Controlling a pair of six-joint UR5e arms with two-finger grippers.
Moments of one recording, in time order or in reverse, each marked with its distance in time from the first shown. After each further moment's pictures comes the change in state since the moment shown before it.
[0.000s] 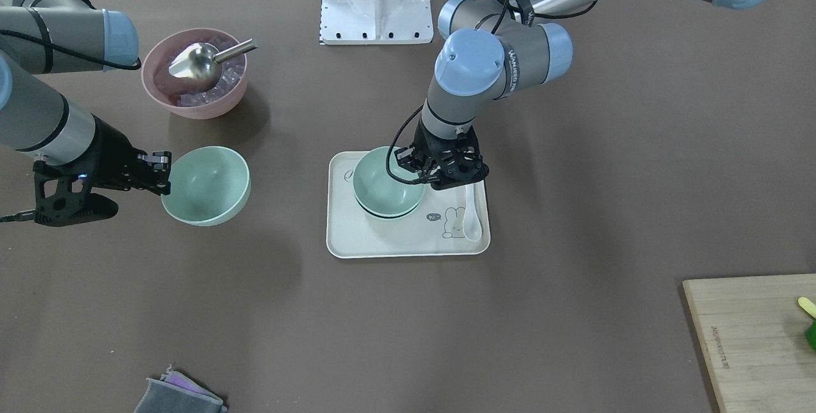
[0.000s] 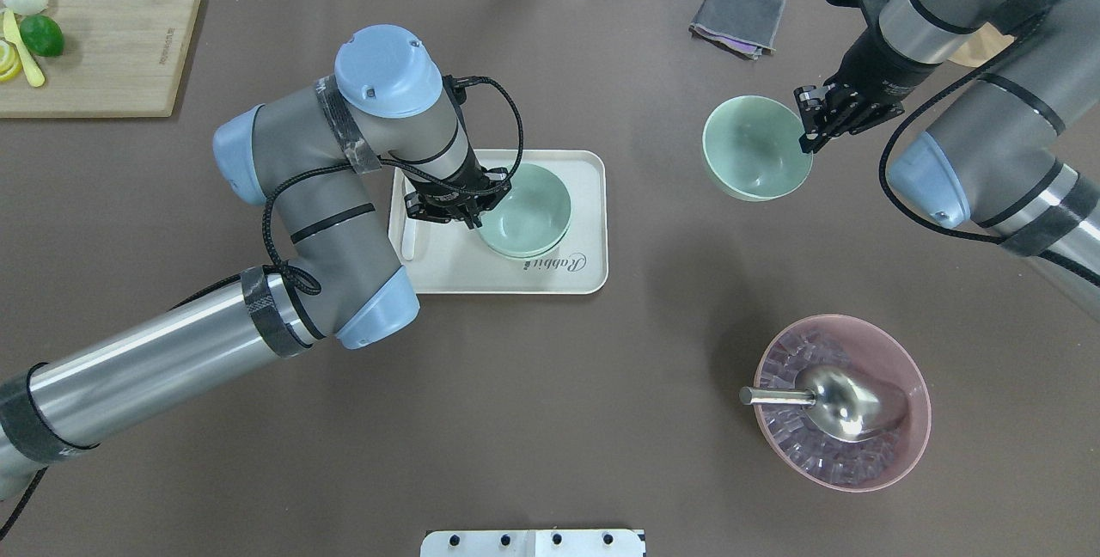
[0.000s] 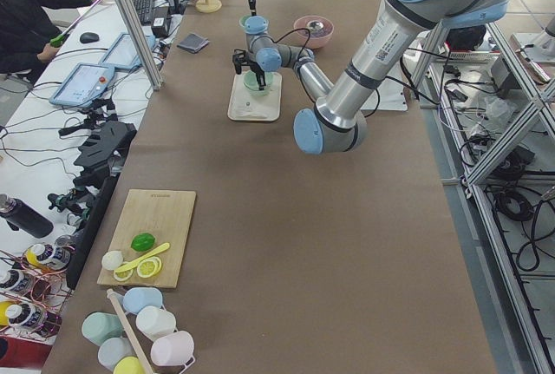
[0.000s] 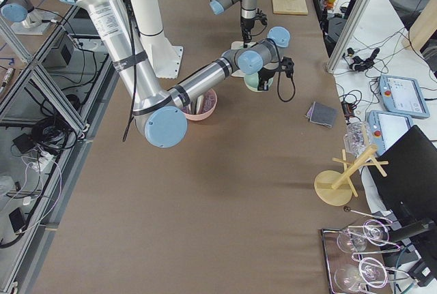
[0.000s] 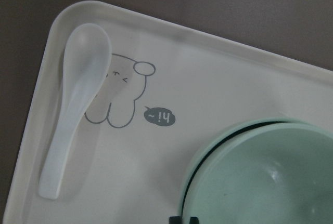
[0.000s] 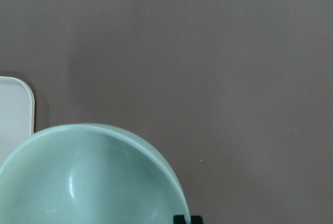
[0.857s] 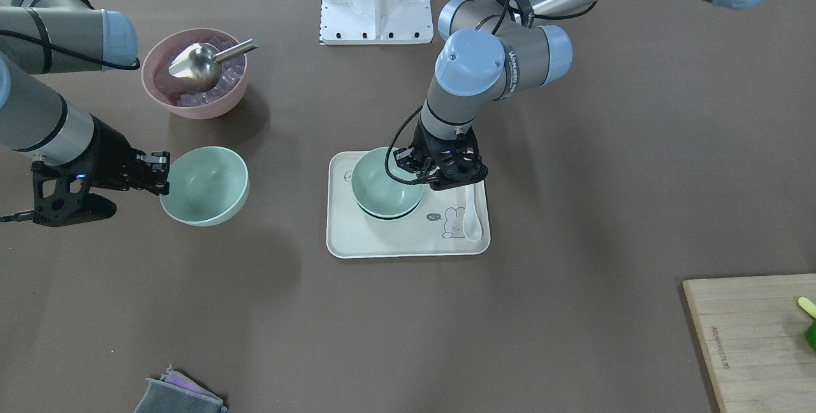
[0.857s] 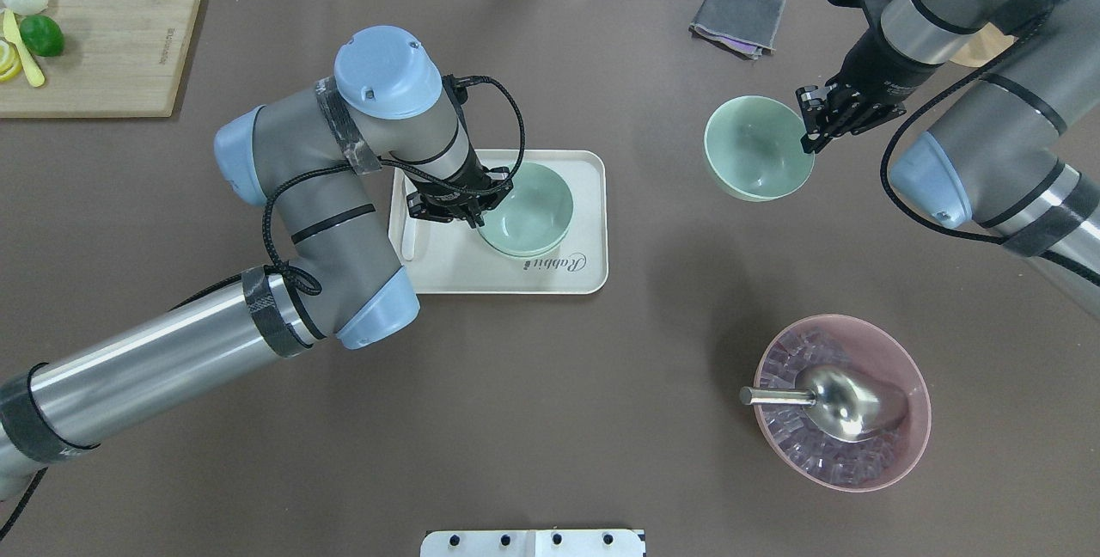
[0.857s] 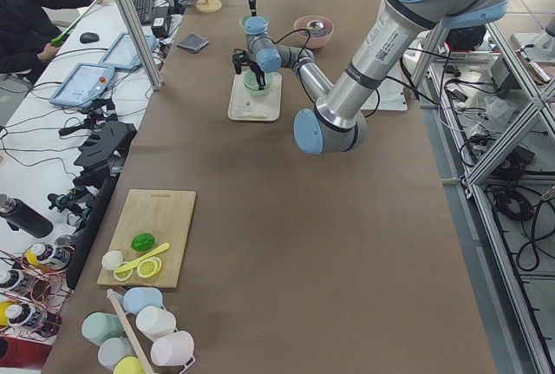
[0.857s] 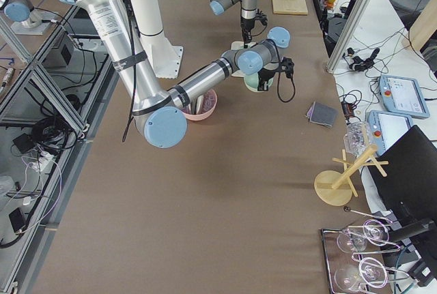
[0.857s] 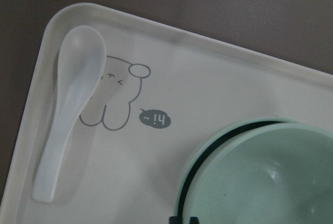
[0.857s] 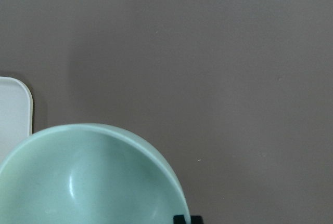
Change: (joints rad) left arm 0.001 0.000 0.009 -0.018 0.001 -0.003; right arm 0.002 -0.003 0.000 0.000 0.000 -0.001
